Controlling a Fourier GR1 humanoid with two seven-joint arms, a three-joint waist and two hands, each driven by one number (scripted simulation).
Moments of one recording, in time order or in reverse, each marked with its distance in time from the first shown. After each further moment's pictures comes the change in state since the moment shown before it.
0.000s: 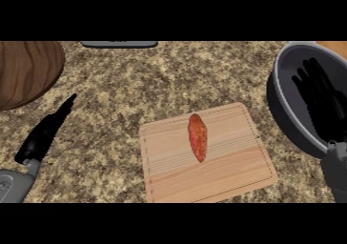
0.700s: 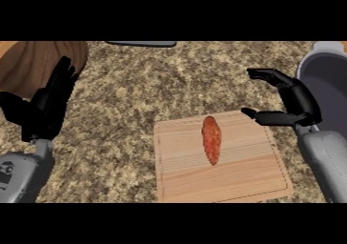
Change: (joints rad) left arm -0.104 -0.198 0.171 -0.161 0.181 0.134 -0.054; right arm -0.196 -0.013 0.148 0.351 0.283 0.175 -0.526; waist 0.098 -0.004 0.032
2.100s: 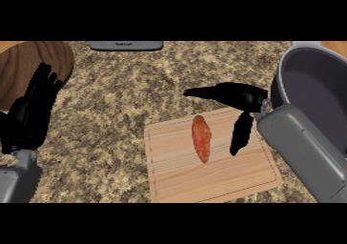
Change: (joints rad) left arm 0.089 -0.019 0.098 -0.087 -0.002 -0.009 0.034; right arm -0.278 0.000 0.360 -0.026 0.384 0.506 0.299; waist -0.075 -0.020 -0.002
